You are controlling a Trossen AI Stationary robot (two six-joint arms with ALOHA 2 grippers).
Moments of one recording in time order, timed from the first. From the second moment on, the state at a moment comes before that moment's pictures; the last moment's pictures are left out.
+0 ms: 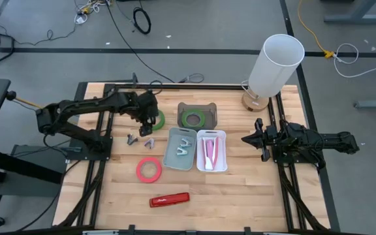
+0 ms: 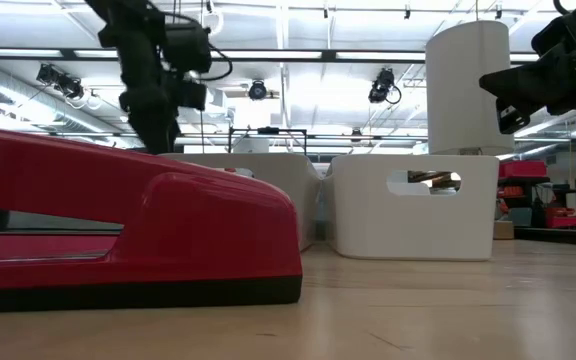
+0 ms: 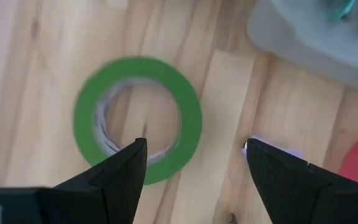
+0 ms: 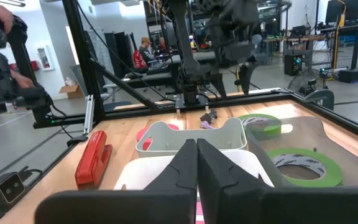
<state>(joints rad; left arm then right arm) 0.42 1.34 0.92 -0.80 0.00 0.19 0.01 0.00 0.02 0.01 -0.04 0.12</state>
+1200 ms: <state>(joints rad) 0.42 1.45 0.72 -0.48 -0.01 0.27 0.01 0.00 0.02 0.01 -0.04 0.12</state>
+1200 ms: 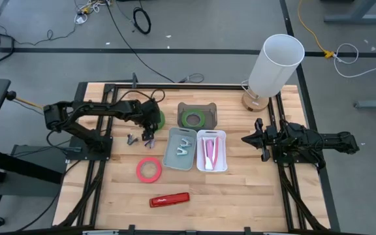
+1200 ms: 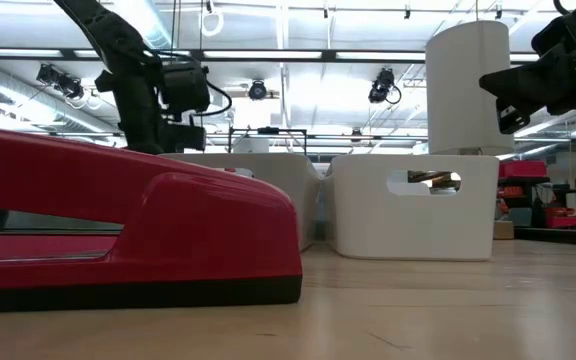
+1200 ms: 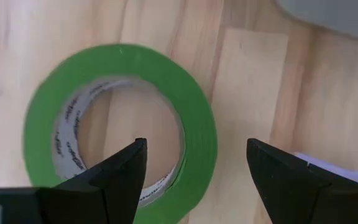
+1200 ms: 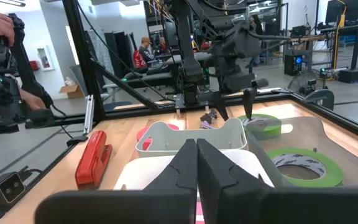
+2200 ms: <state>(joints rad) 0.42 1.55 0.72 -0.47 -0.01 0.27 0.01 0.00 0.02 0.01 -0.04 0.12</state>
